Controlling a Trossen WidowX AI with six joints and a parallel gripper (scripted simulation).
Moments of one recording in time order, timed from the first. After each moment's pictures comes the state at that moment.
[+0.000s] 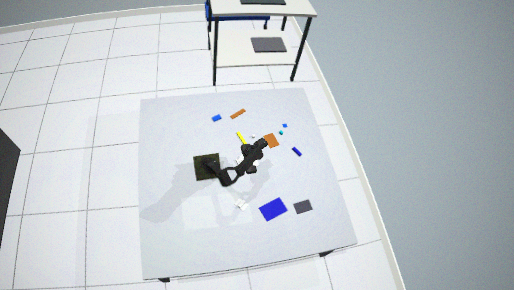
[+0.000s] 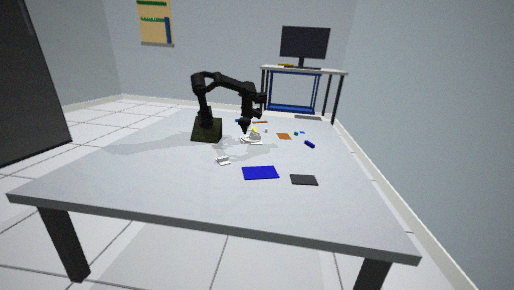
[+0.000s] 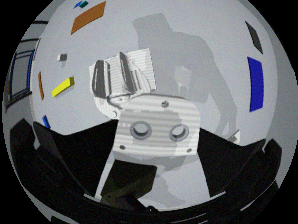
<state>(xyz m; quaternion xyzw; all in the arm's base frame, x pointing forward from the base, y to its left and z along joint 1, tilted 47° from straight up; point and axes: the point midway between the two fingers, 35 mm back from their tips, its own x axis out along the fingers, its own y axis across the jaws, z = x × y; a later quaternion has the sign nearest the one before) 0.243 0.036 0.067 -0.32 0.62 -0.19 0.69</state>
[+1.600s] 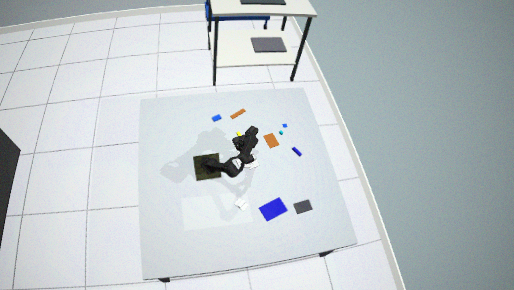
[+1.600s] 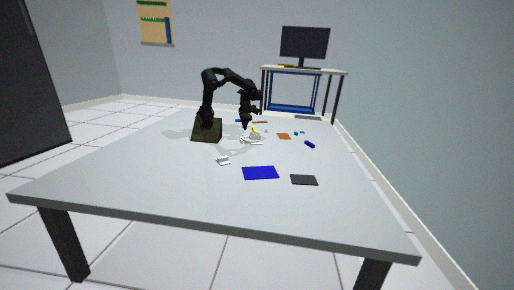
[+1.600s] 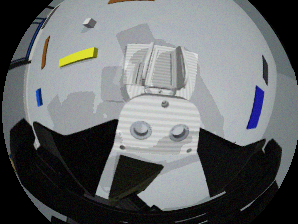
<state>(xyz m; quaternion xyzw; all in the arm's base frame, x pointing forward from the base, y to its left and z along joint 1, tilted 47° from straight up) 0.216 0.074 0.019 -0.42 0.63 -0.13 0.64</state>
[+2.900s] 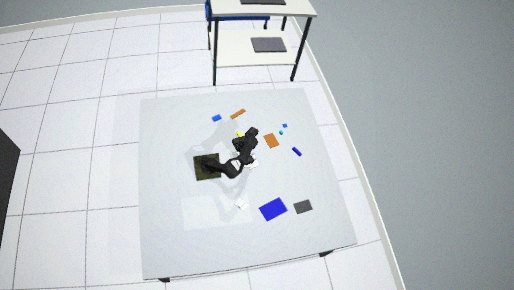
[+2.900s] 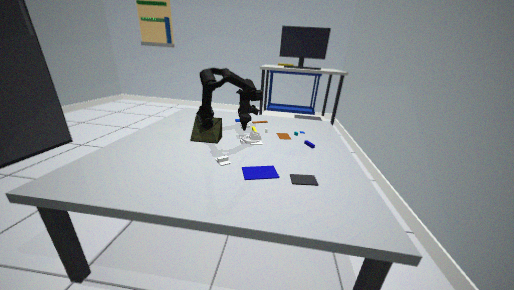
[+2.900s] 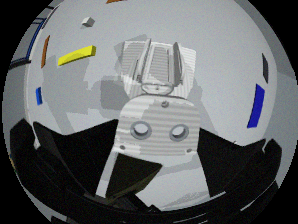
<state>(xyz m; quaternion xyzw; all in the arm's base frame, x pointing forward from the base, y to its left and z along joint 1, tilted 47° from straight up) 0.214 0.069 0.023 -0.42 0.63 -0.13 0.64</state>
